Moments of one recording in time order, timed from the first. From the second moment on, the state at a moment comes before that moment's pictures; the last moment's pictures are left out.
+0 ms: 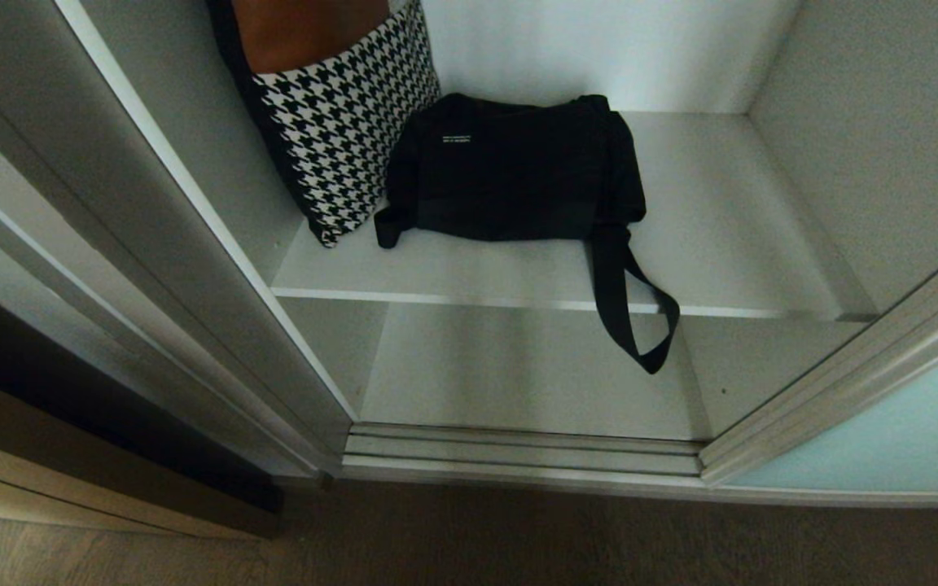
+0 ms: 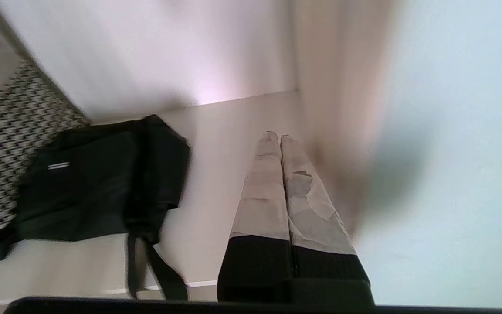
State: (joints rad) left arm 0.00 0.00 0.00 0.00 -0.01 0.04; right arm -0.40 0.96 -1.11 -0.23 0.25 0.33
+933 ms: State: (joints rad) left arm 0.00 0.00 0.00 0.00 -0.01 0.04; right arm -0.07 0.58 -0.73 0.03 0.27 -0.02
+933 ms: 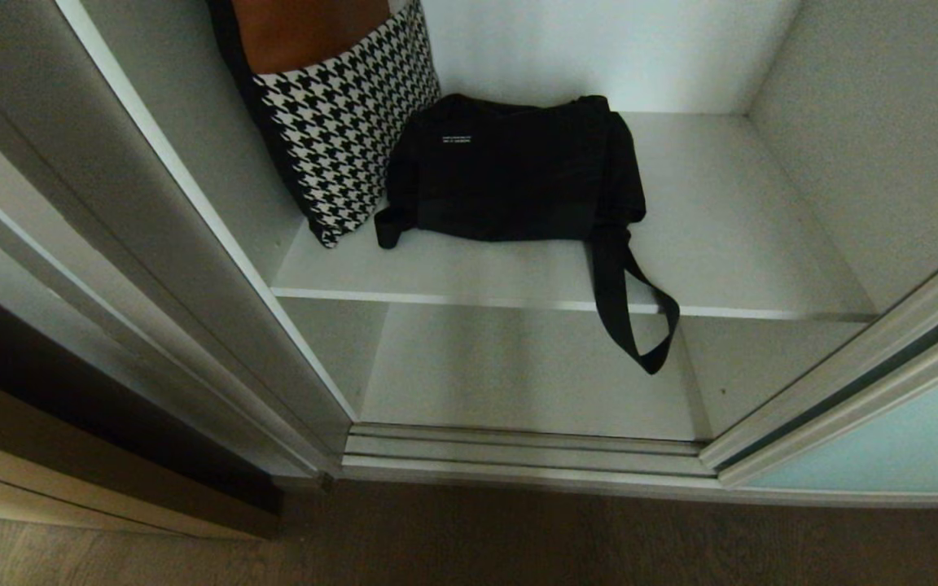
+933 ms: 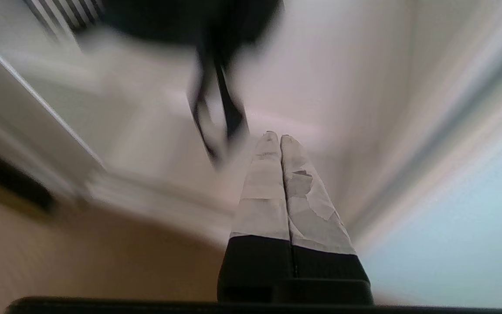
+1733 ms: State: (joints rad) left arm 0.00 0.00 0.00 0.00 -0.01 0.04; right arm 0.01 0.01 -0.02 -0.01 0.01 -0.07
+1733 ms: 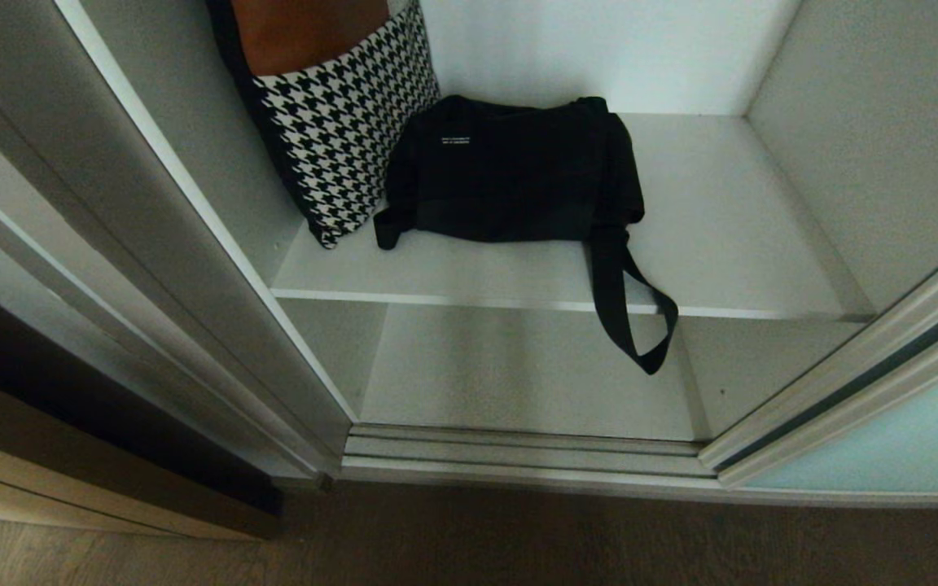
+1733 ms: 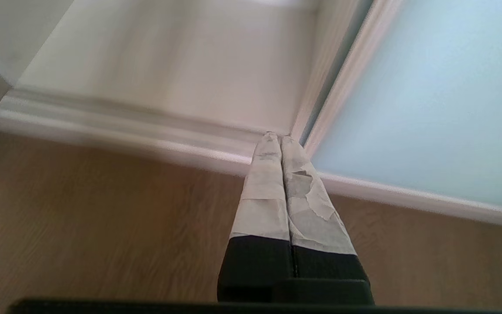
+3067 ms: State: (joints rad) left arm 0.00 0.00 0.00 0.00 0.00 0.00; right arm 0.01 0.00 0.00 -0.01 0.00 -0.01
